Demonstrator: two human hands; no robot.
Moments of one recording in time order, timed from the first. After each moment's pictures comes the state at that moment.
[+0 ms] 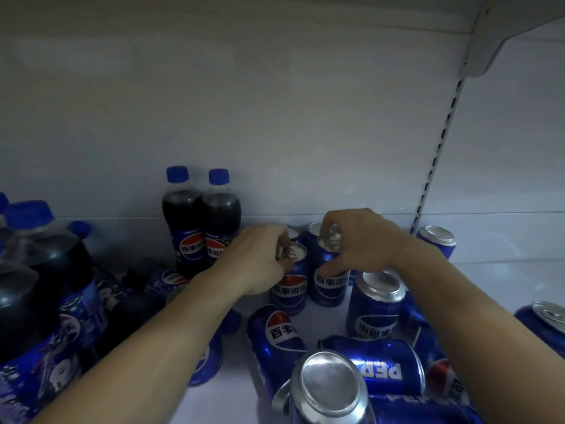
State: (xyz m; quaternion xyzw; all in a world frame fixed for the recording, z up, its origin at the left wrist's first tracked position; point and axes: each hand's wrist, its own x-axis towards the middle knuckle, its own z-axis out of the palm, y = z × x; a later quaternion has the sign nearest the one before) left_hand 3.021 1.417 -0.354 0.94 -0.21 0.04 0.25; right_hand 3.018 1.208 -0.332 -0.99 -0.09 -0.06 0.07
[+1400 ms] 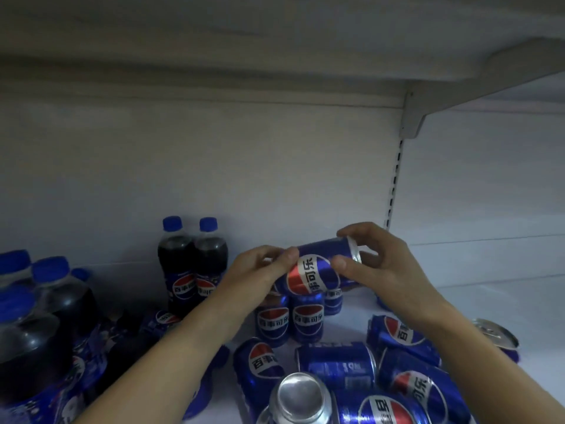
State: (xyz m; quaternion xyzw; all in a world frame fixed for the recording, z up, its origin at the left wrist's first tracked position) left_hand 2.969 1.401 -0.315 0.73 -0.18 -0.07 0.65; right_hand 2.926 1.184 -0.315 -0.78 -0.13 -0.20 0.58
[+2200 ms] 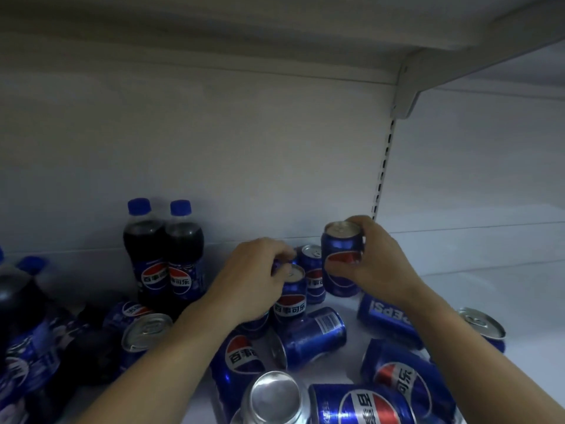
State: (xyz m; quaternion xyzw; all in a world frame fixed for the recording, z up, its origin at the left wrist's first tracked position) left_hand 2.996 1.375 -0.338 0.89 -0.30 0.13 0.33; right_hand 2.969 1.144 -0.342 -0.92 0.01 -0.24 0.32
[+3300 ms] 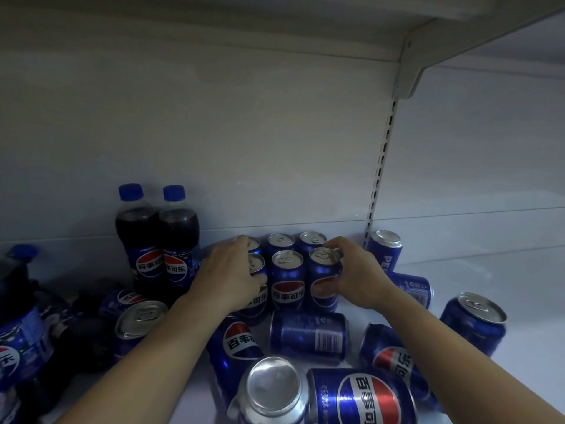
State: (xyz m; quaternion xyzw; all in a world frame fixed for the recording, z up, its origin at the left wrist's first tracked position) left_hand 3.022 1.389 -0.372 0.94 -0.17 0.08 0.27; right_hand 2.992 1.144 -0.391 -0.94 0.03 -0.09 0.32
